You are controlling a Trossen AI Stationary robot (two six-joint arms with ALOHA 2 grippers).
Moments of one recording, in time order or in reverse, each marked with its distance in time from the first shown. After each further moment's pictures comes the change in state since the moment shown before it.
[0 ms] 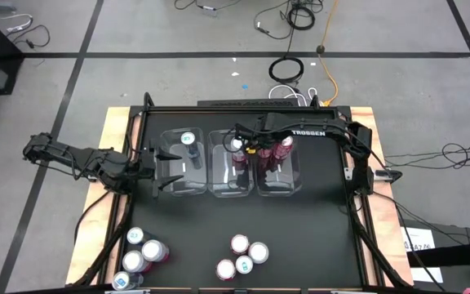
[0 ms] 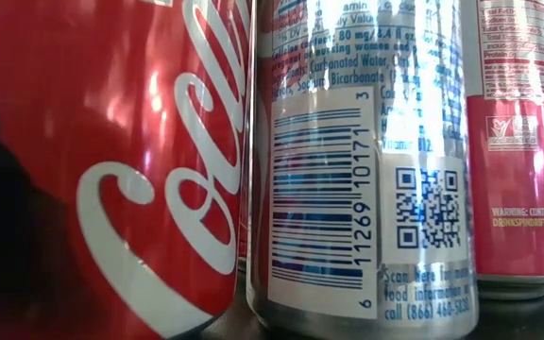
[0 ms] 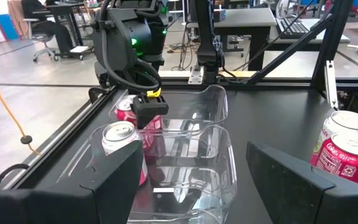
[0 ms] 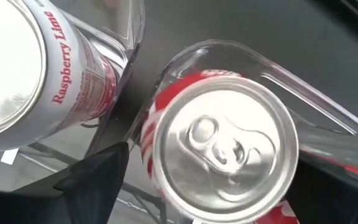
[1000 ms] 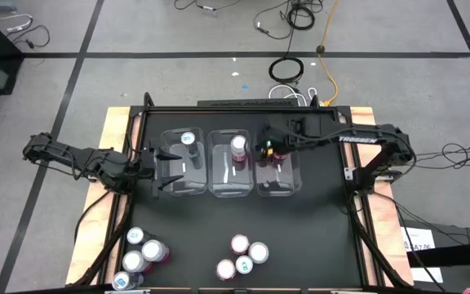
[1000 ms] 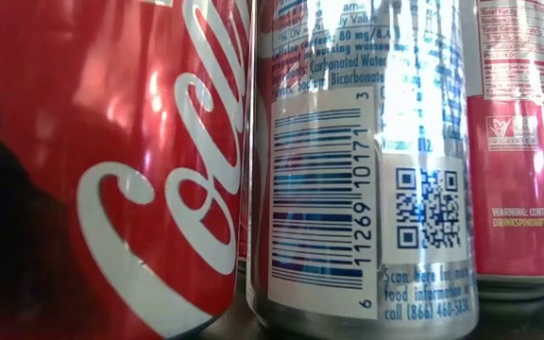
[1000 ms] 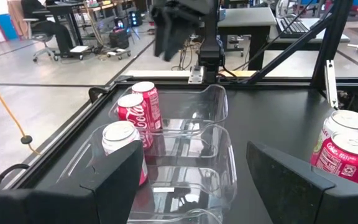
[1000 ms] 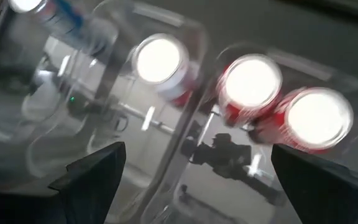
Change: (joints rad) left arm 0.000 0.001 0.000 0.000 0.000 0.001; right arm 0.179 -0.354 0.000 -0.023 -0.012 0.256
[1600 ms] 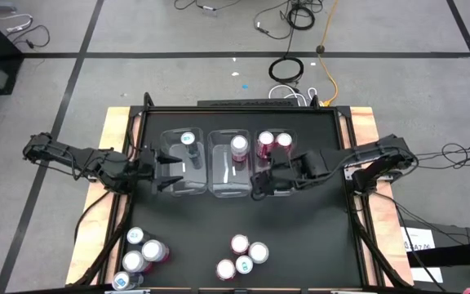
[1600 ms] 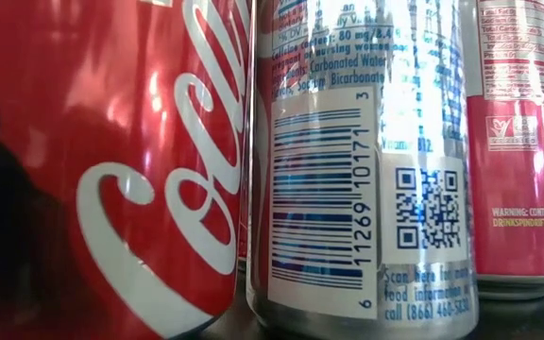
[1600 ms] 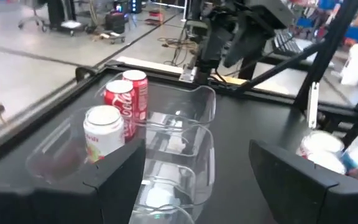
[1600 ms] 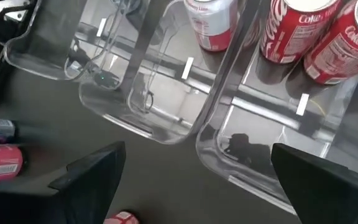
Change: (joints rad) left arm -0.001 0.001 0.000 0.000 0.027 -0.198; right arm 0.318 0.026 0.000 -0.026 0.112 0.341
